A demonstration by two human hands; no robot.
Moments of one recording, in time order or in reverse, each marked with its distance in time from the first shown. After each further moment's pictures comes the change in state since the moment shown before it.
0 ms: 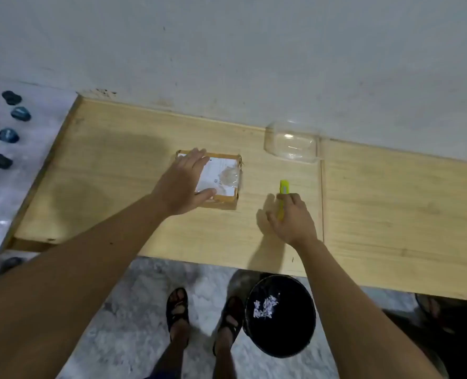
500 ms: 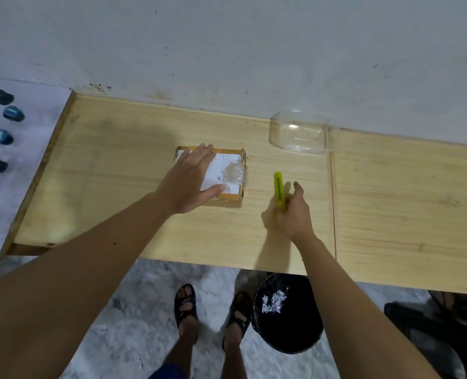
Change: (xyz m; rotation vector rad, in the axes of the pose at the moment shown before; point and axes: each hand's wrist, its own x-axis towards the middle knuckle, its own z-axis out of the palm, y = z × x) left_hand 0.010 0.000 0.008 -0.006 -0.054 -0.007; right_hand 0.018 -0.012 0.024 0.461 0.016 0.277
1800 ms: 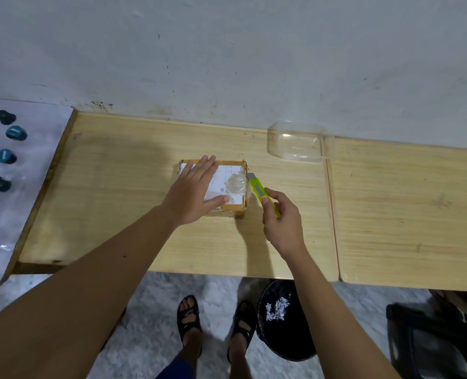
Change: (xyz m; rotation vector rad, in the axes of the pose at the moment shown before) left_hand 0.000 -0.012 0.013 -0.075 0.079 0.047; right_hand -0.048 -0.057 0.014 0.378 0.135 -0.139
